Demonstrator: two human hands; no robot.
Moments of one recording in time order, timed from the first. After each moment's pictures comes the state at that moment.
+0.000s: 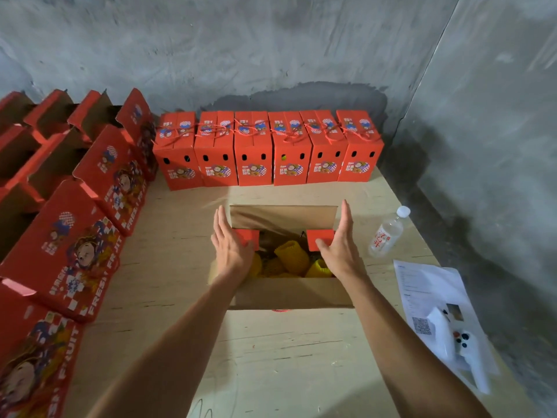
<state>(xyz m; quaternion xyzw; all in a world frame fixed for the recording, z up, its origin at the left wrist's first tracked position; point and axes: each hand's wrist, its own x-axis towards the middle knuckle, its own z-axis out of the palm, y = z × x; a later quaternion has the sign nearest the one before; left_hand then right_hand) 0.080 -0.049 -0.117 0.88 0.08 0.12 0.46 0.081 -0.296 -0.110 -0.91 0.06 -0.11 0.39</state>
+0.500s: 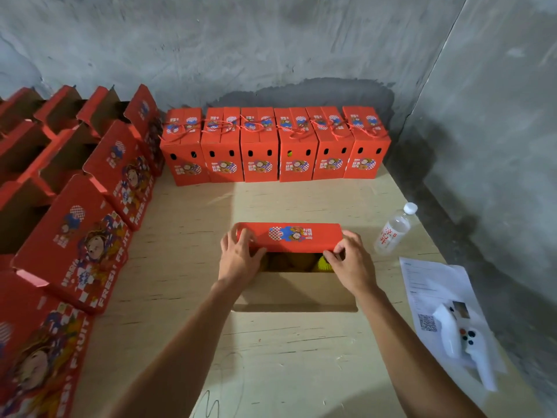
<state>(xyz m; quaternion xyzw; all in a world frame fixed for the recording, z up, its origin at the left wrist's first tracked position) 0.065 -0.033 -0.143 0.94 0.00 0.07 0.35 0.054 -0.315 -0.146 -0.95 0.05 -0.10 0.29</state>
